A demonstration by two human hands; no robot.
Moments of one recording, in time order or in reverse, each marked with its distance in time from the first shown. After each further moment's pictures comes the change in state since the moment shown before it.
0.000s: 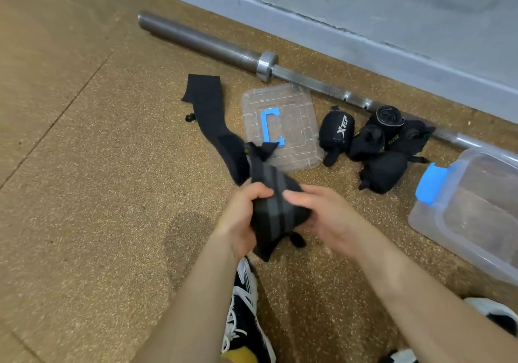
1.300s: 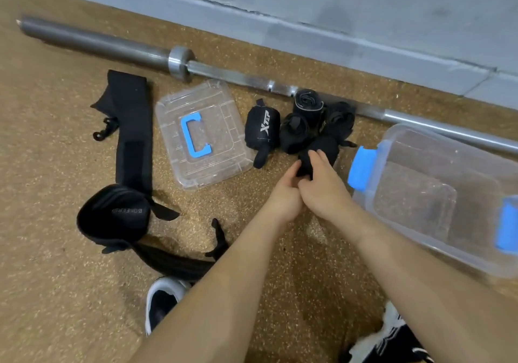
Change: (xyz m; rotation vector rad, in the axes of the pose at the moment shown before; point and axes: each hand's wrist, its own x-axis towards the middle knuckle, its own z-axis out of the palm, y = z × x) left_hand 0.099 -0.077 0.154 0.431 -0.300 0.029; right_hand 0.022 0.011 -0.127 -0.745 0.541 0.037
